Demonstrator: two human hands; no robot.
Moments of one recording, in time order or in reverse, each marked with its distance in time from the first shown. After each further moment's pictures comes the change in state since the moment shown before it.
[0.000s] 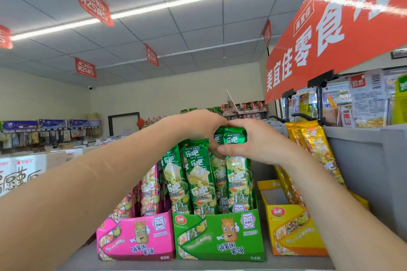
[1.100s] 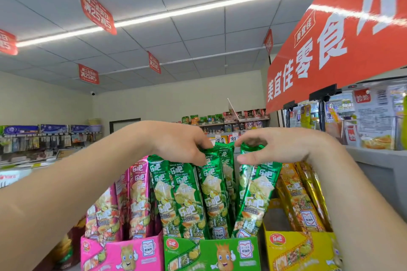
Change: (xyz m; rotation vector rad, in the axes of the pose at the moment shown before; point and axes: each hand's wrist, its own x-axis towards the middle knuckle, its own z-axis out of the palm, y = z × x) left_hand -0.050 -0.001 -0.027 -0.252 -0.188 -0.076; right_hand 0.004 0.003 -0.060 -0.107 -0.415 0.136
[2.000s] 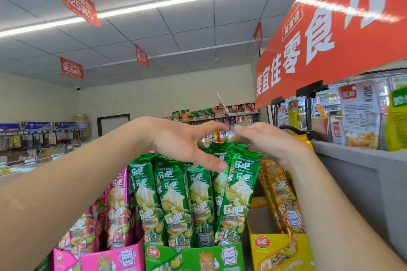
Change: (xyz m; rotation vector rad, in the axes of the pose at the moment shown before) left_hand 0.028 0.012 -0.003 -0.221 -0.154 0.079; right_hand 0.024 0.024 0.017 0.607 0.315 0.208
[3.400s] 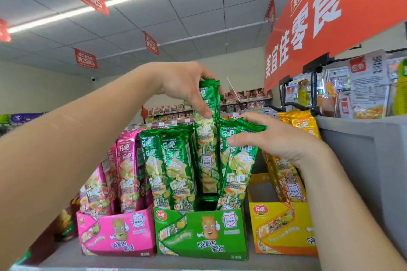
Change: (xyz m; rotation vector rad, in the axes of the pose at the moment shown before) left_hand 0.014 0.003 -0.044 0.064 0.352 -0.023; right_hand -0.041 0.020 0.011 -0.008 -0.084 -0.151
